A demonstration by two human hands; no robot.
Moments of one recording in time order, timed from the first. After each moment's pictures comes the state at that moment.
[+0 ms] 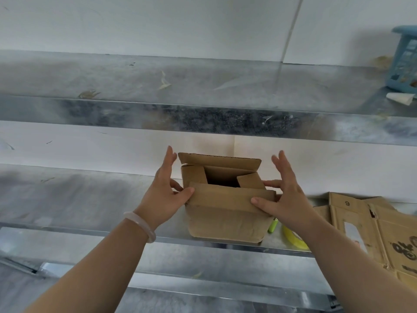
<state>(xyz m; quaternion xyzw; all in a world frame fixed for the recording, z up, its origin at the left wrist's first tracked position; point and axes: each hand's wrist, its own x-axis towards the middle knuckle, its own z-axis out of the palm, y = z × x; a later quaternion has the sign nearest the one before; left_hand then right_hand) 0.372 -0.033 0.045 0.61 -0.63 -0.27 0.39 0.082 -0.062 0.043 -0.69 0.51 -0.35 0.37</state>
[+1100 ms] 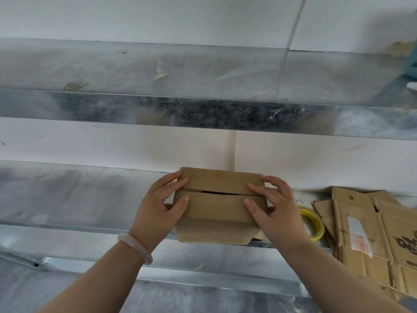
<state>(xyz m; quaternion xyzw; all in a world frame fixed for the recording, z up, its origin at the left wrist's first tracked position) 0.372 -0.008 0.017 0.59 -0.62 -0.22 0.48 0.108 -0.038 0.009 -0.69 0.55 -0.39 0.26</state>
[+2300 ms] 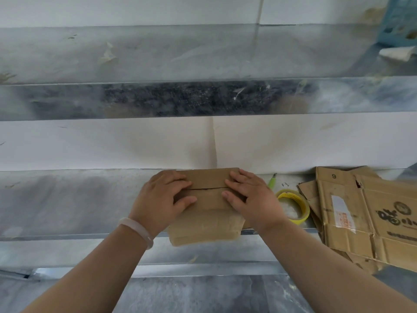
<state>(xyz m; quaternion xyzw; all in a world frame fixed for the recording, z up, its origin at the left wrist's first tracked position) 0.353 -0.047 0.001 0.59 -0.78 -0.07 0.21 0.106 -0.061 -0.014 -0.76 0.56 -0.26 0.19</state>
